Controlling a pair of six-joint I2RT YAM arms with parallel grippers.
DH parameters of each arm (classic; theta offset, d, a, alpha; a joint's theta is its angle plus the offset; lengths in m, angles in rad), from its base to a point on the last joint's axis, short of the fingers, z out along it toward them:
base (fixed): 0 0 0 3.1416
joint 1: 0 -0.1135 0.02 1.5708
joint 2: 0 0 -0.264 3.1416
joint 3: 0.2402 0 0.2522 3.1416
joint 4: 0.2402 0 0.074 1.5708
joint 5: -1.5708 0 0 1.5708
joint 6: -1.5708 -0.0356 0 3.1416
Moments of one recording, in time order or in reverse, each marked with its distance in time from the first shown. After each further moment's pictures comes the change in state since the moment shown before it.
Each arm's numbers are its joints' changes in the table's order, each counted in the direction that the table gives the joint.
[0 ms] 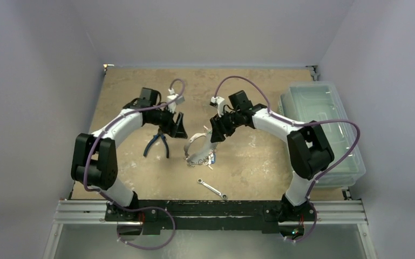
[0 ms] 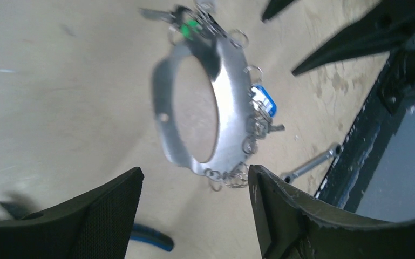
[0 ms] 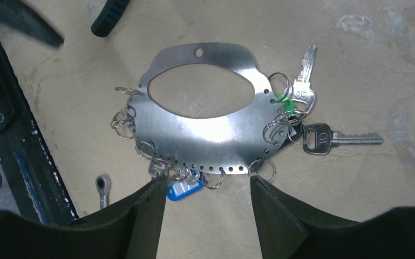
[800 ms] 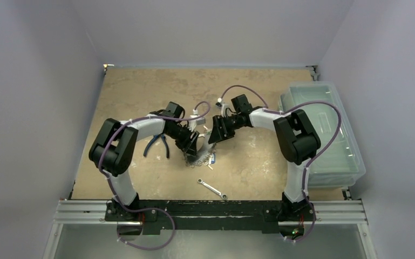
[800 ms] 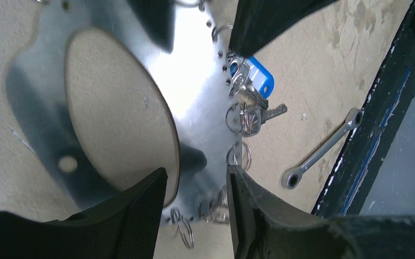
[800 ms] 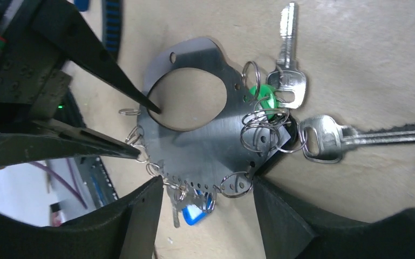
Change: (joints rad) left arm 0.259 0.196 -0.087 -0.062 0.066 -0.058; right arm 0.077 0.206 -0.007 -0.118 0.170 -0.297
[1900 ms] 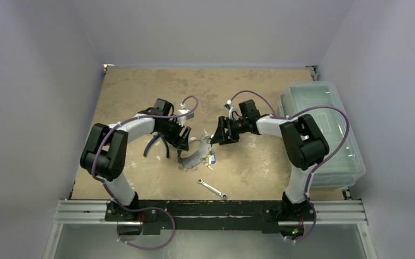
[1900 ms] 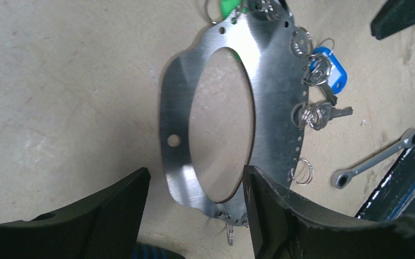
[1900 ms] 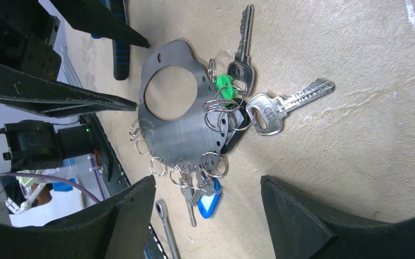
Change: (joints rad) left arm -0.089 -0.076 -0.024 -0.017 0.129 0.007; right arm 0.036 -0.087 -0.185 -0.213 0.027 -0.227
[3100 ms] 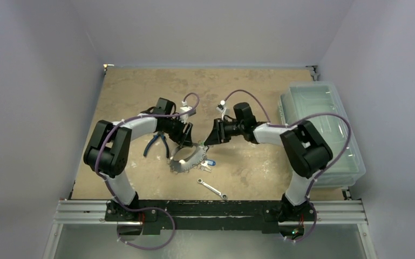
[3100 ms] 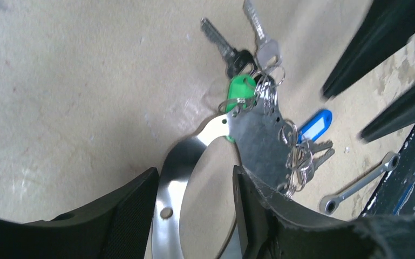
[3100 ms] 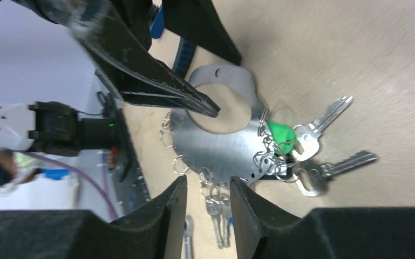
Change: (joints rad) left arm -0.005 0.056 0.004 -0.146 -0.077 0.078; right arm -0.105 -0.027 -0.125 -0.400 0.080 -0.195
